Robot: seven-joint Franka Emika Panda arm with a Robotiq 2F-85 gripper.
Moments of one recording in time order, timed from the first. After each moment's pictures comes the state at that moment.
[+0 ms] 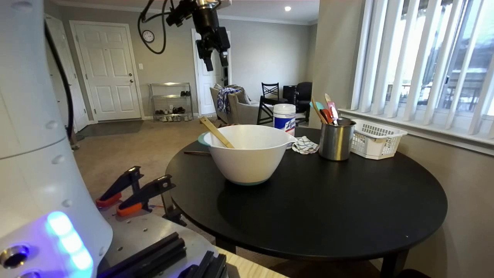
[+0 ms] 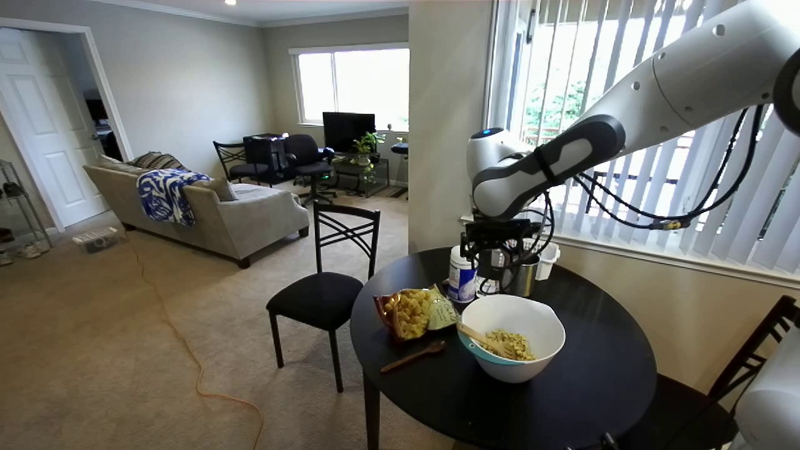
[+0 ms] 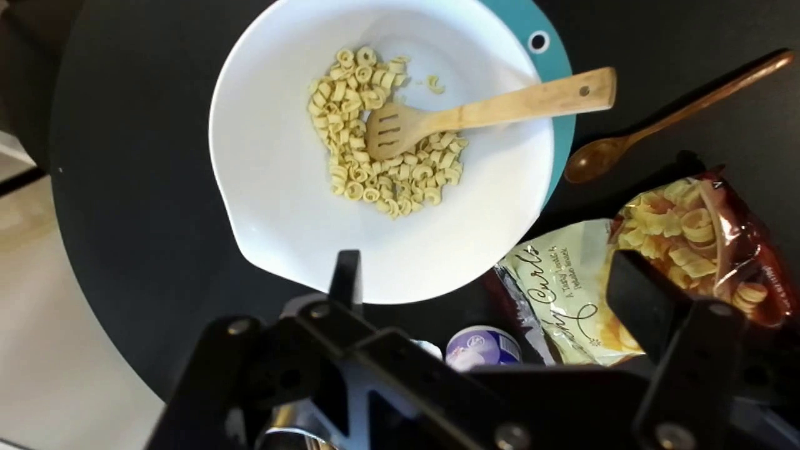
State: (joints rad) arm 0.10 0.03 0.18 -2.18 -0.28 2.21 0.87
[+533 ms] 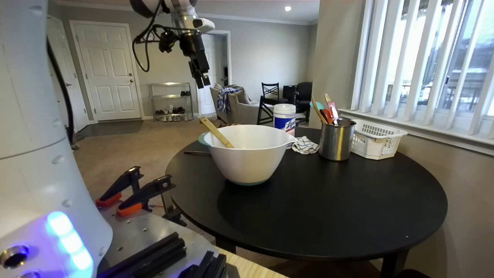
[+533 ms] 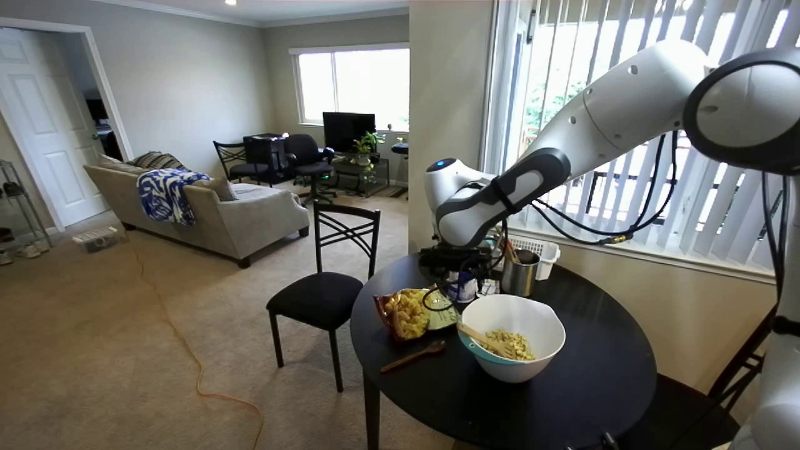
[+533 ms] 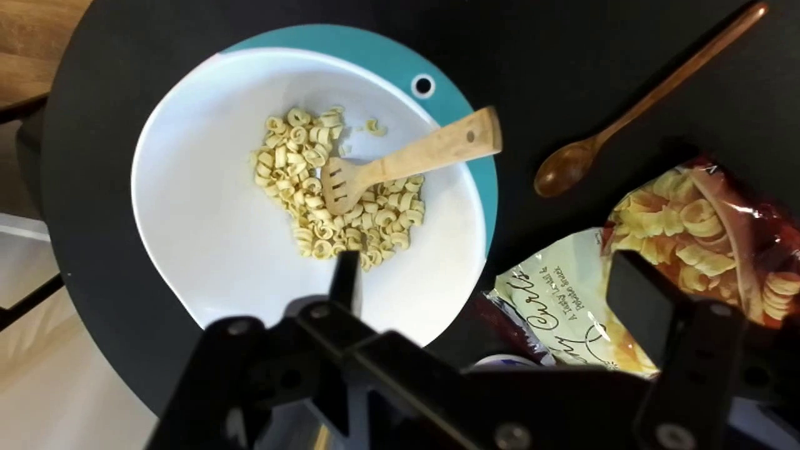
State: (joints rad) arm 0.24 0.25 0.16 -2.05 -0.36 2.21 1.27
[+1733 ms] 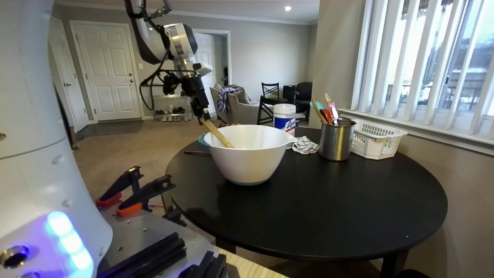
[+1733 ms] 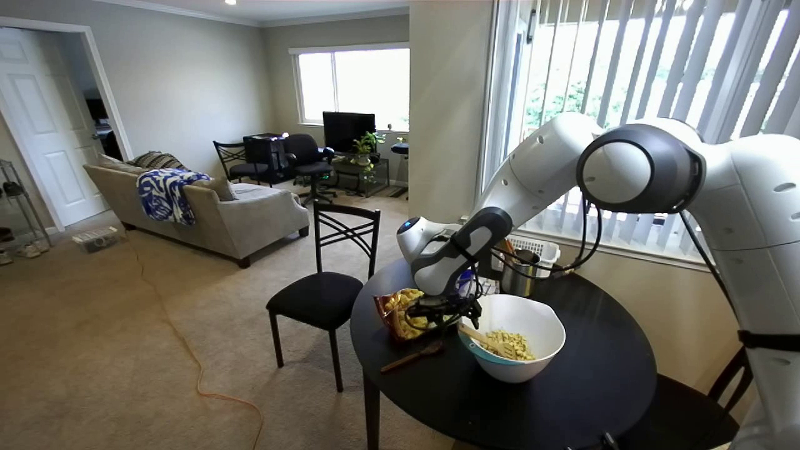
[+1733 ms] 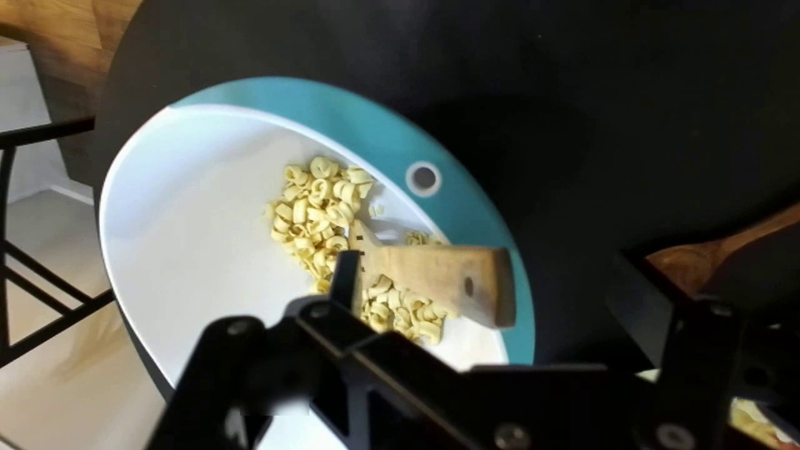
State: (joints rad) arm 0.41 0.59 0.03 -1.85 -0.42 2.10 1.35
